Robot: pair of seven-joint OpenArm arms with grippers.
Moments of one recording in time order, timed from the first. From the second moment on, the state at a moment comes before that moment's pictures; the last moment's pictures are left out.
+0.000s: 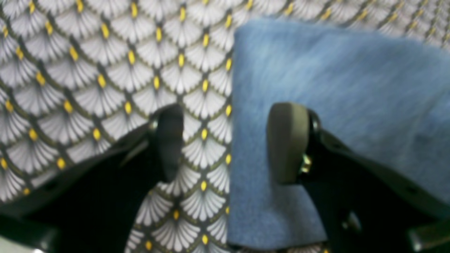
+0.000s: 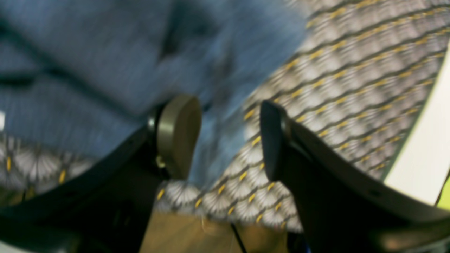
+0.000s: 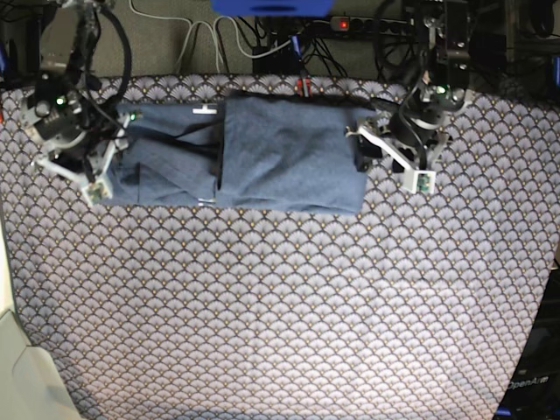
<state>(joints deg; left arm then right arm) 17.3 -6.2 -4.0 100.2 -18.7 -9.7 38.0 -12.9 8.5 19.3 113.2 1.1 35.0 -65.2</state>
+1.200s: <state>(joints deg) 17.0 -5.9 -4.0 99.1 -18.7 -9.9 38.1 -5.2 12.1 26.4 87.3 14.7 35.0 -59.5</state>
